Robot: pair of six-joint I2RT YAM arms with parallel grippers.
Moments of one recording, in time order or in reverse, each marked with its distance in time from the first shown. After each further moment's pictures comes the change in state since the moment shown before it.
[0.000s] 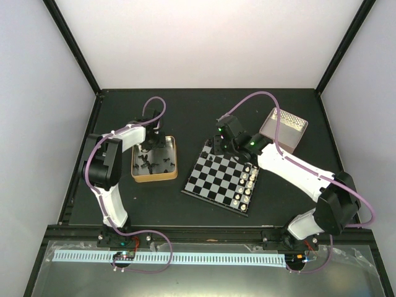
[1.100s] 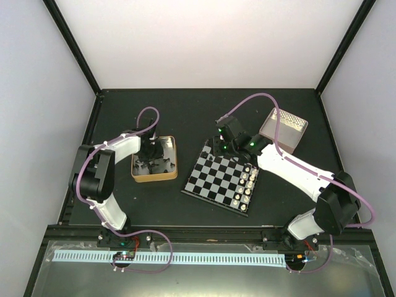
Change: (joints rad) left arm -0.001 -0.164 -0.183 -0.056 0.089 -0.132; right arm 0.000 0.000 -0.011 0.015 -0.053 0.013
